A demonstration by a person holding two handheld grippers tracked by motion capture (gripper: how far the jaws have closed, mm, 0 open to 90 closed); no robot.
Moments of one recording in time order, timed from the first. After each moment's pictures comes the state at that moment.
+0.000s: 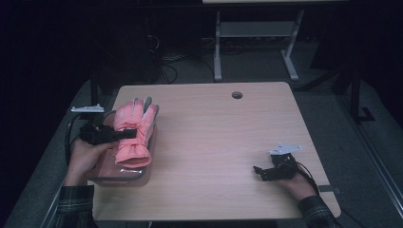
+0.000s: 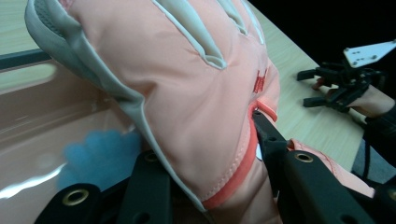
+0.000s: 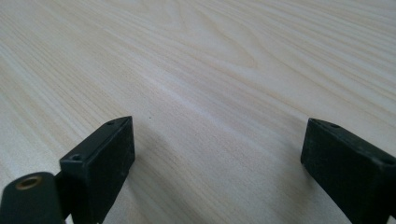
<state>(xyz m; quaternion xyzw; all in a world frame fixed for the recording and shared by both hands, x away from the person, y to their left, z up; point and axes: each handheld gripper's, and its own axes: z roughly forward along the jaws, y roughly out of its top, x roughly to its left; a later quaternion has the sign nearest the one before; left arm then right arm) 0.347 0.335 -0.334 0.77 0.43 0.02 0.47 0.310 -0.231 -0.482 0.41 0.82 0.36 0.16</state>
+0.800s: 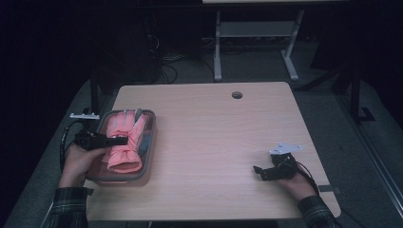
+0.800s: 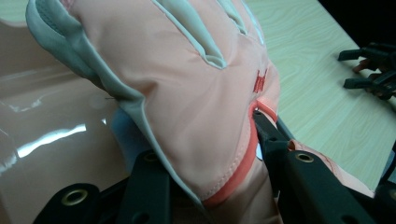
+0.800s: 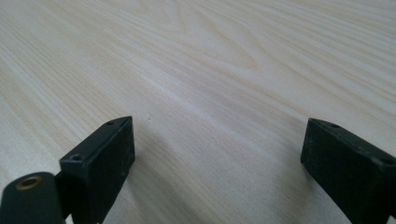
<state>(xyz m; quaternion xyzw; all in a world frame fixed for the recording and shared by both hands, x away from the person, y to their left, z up) 0.358 0.365 -0.373 0.77 0.47 0.00 0.42 0.311 -0.230 -0.482 0.42 0.82 0.36 0.16</state>
